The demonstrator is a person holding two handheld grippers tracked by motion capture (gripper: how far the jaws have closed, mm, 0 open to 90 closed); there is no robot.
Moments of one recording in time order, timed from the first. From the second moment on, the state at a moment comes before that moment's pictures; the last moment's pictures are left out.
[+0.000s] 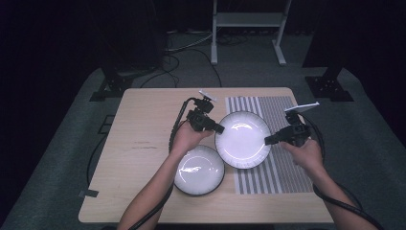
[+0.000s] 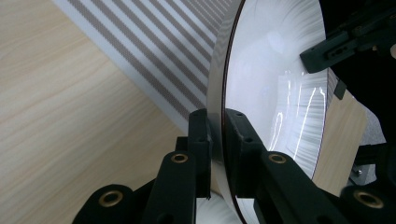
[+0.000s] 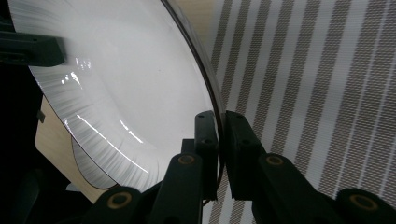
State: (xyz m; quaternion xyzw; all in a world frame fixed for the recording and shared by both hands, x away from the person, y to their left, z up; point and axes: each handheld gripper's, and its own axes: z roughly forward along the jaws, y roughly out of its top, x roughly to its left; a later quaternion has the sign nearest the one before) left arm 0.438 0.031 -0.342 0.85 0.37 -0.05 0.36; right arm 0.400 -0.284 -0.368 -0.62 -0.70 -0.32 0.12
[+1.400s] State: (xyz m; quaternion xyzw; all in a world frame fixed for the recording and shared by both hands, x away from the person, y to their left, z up) left arm 0.488 -0.051 -0.345 0.87 0.33 -0.04 0.36; right arm 0.413 -0.347 -0.372 -0.67 -0.67 -0.31 0.06
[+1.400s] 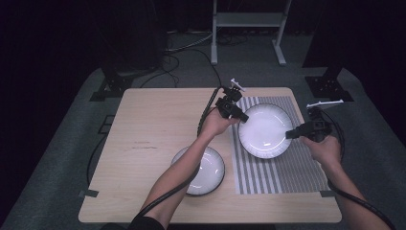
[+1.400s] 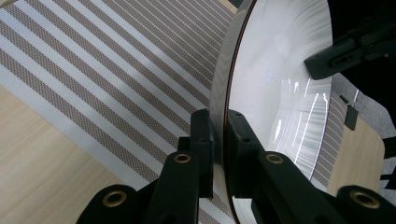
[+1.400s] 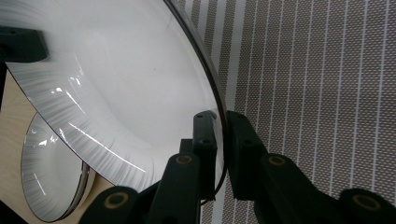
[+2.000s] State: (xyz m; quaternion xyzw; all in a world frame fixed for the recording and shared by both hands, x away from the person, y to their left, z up) left arm 0.517 -0.073 -0.366 0.87 0.32 -0.05 0.36; right arm 0.432 -0.364 -0.388 -0.68 -0.66 -0.31 0.04
